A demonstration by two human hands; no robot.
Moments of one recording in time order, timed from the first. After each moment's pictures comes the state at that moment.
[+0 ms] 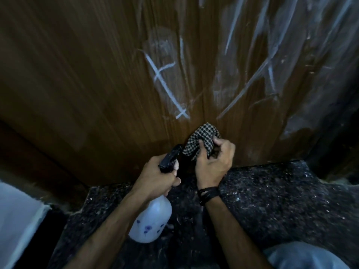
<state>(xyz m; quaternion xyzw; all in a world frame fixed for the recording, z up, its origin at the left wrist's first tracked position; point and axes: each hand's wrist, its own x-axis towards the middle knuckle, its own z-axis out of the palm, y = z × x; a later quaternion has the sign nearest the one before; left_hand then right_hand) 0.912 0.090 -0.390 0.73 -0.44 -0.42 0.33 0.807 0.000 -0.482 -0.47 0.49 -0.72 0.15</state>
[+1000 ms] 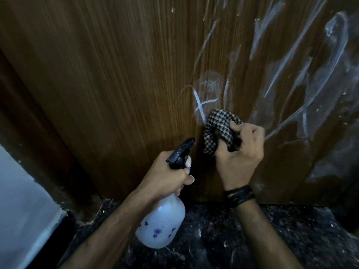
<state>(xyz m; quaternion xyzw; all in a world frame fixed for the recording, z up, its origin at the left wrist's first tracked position) 0.941 0.095 -0.321 0.64 -0.47 -0.42 0.44 0.814 -0.016 -0.366 -0.58 0.38 -0.72 0.02</state>
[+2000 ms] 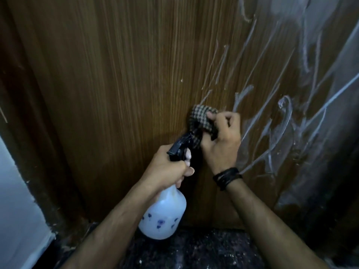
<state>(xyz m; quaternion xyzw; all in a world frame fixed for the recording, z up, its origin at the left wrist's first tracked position) 0.935 0.101 -0.235 0.58 -0.48 -0.40 0.53 0.824 -0.016 -0.247 -0.69 0.29 -0.66 -0.02</state>
